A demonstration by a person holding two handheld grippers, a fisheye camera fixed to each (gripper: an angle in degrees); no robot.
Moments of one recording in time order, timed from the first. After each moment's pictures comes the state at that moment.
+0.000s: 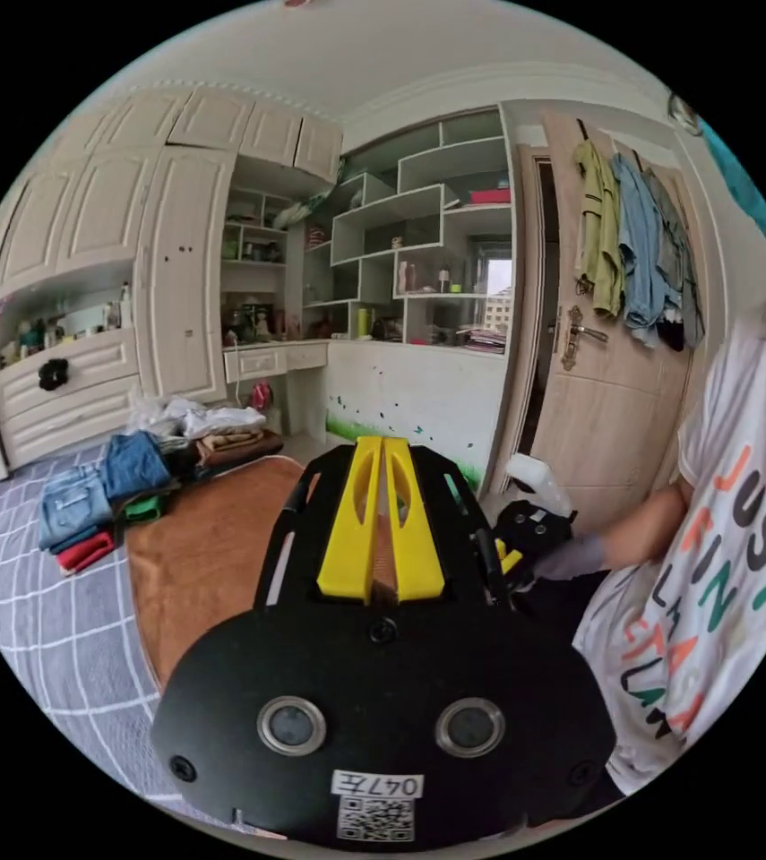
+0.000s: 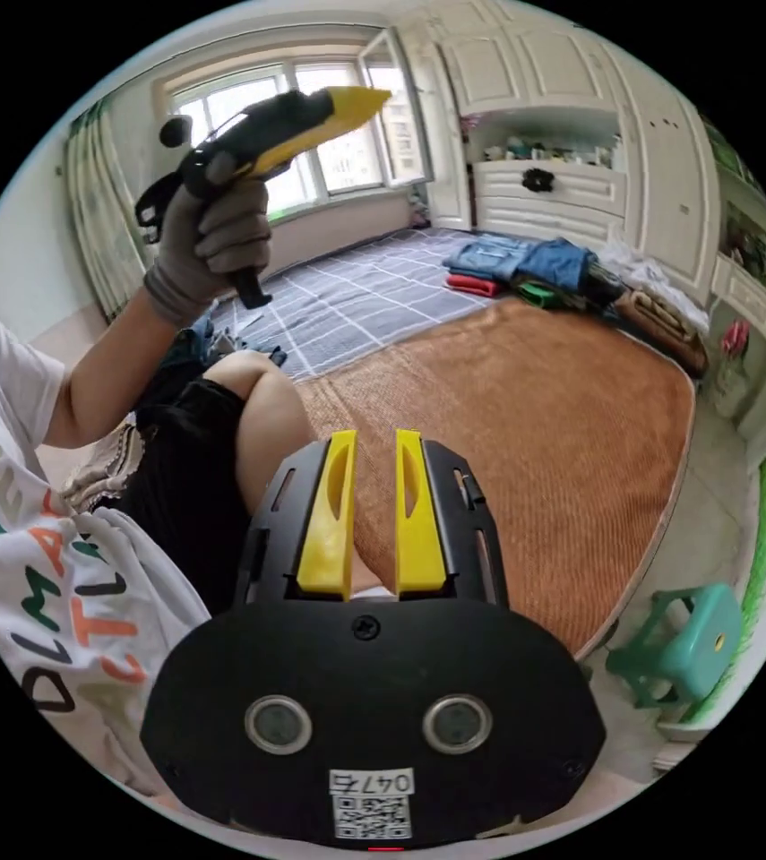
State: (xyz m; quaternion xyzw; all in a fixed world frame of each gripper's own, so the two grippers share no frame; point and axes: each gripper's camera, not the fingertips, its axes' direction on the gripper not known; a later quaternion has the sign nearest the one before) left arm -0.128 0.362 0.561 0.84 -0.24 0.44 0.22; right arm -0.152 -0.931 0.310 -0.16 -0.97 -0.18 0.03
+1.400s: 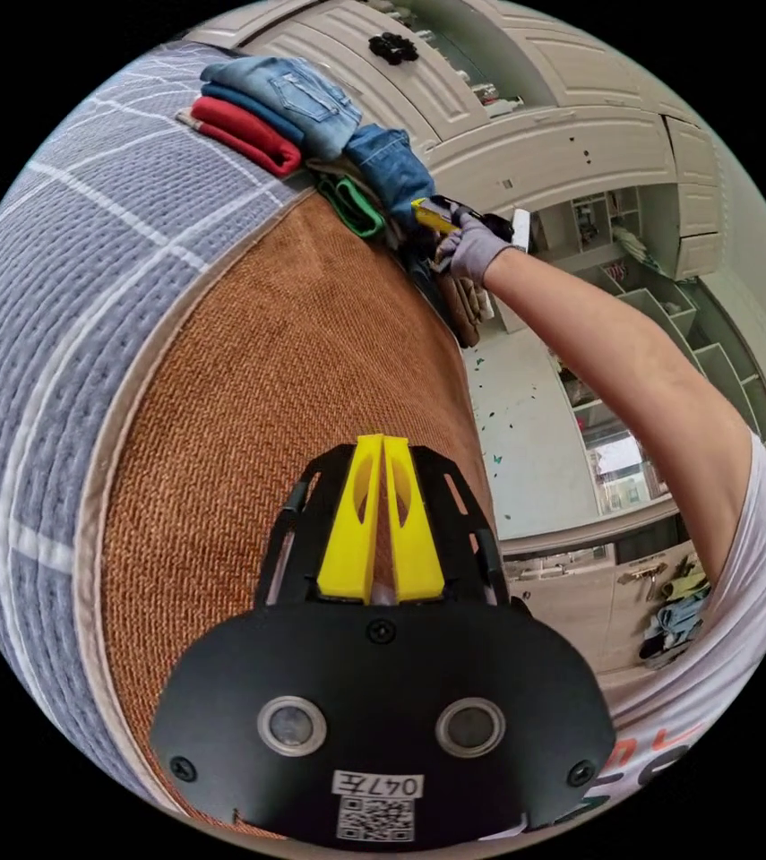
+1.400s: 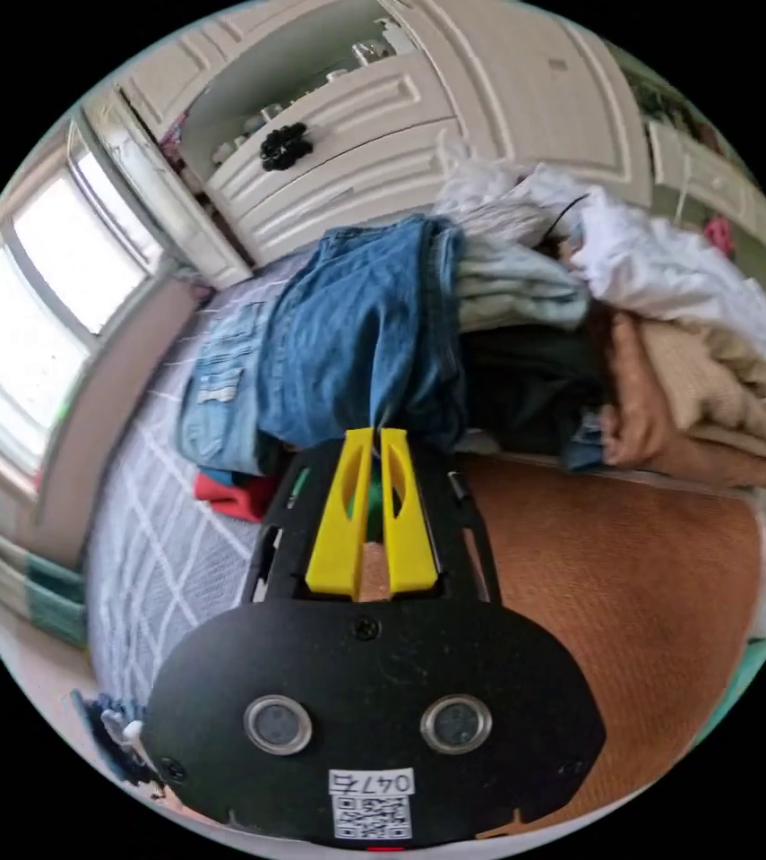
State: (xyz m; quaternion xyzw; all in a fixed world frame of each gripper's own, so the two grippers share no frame) left arm -0.193 0.373 0.026 0.82 0.17 0.24 0.50; right arm -0.722 -0.909 -0.175 -0.41 -0.89 -0.15 0.14
